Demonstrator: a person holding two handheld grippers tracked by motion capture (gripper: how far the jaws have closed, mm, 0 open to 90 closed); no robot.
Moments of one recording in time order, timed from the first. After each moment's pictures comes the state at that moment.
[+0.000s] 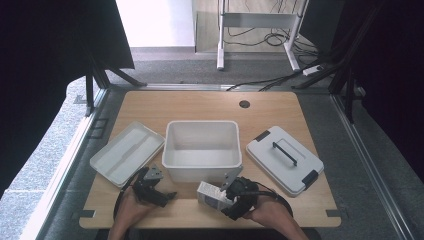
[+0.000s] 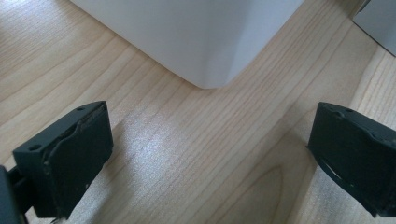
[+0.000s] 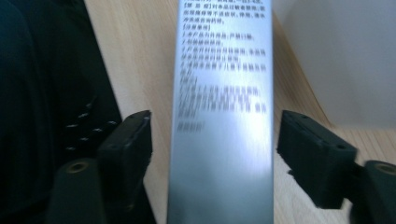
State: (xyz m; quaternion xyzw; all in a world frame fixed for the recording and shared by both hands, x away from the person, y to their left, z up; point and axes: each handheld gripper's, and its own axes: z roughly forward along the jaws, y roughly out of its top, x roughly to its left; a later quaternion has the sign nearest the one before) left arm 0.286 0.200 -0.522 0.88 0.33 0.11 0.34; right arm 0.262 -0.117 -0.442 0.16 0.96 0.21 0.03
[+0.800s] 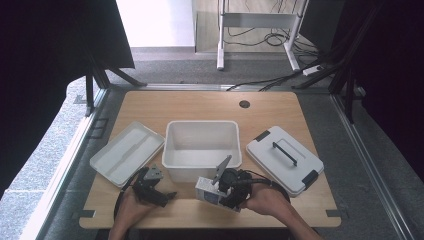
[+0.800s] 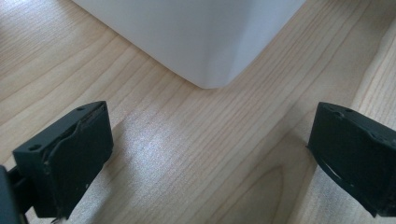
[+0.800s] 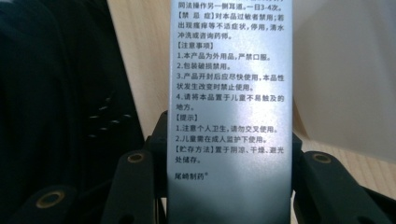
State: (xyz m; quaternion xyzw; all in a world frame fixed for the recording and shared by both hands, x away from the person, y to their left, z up) left arm 0.286 0.200 -0.522 0.87 0.33 0.11 0.34; right arm 0.272 -0.097 -0.401 0.13 0.98 0.17 0.01
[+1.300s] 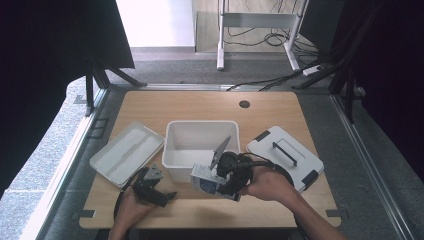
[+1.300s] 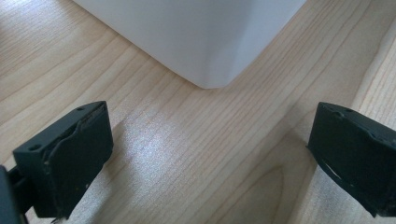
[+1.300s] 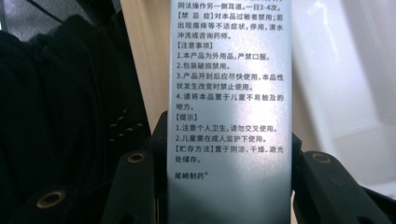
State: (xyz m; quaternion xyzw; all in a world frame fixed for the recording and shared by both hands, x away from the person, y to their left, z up) left arm 0.286 0.200 -0.522 0.87 0.33 0.11 0.34; right arm 0.284 -0.090 -0.340 0.11 0.98 0.18 0.00
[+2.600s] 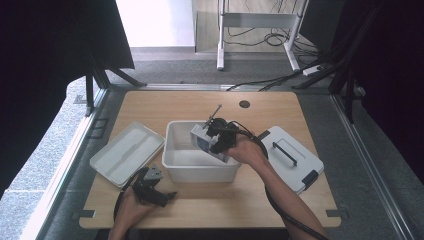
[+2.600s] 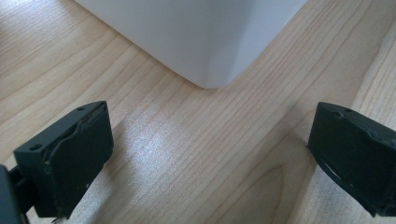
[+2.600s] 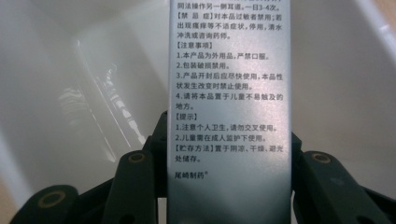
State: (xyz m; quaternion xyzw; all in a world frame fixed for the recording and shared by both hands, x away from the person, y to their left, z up) left arm 0.285 0.199 -0.522 0.87 0.33 0.11 0.34; right arm 0.400 -0.063 -0.384 0.23 0.95 0.18 0.08
